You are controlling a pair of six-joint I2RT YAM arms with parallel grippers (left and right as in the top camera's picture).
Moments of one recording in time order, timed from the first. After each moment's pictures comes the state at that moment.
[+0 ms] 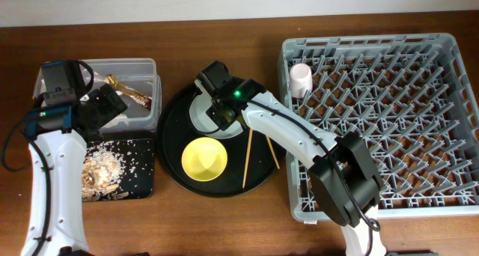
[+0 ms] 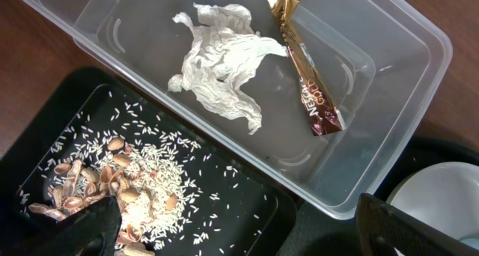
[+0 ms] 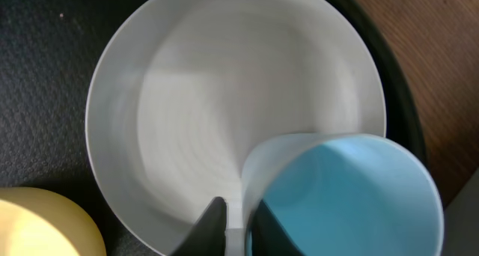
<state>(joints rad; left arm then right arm) 0.21 1.47 1.32 -0.89 -0.12 -0.41 0.69 2.12 1.73 -0.75 0.12 -0.08</state>
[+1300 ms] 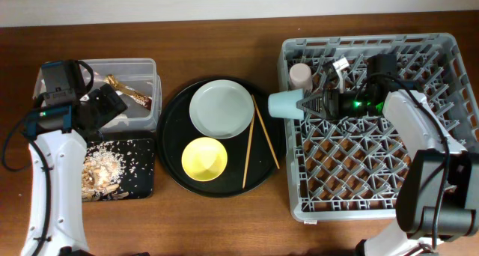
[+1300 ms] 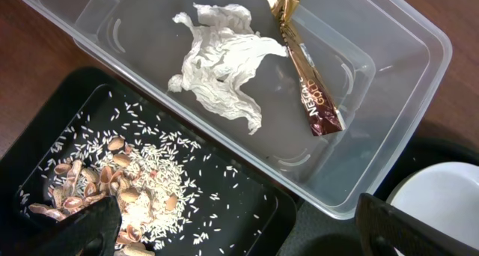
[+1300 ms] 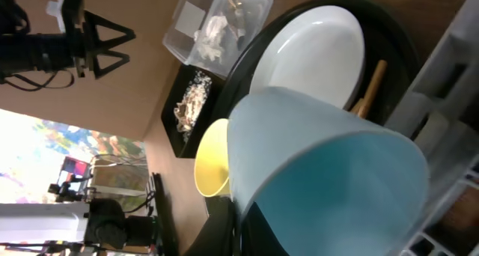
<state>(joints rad) 0.21 1.47 1.32 -0.89 -0.12 -0.41 -0.11 1.81 1.26 -0.78 -1.19 -0.30</state>
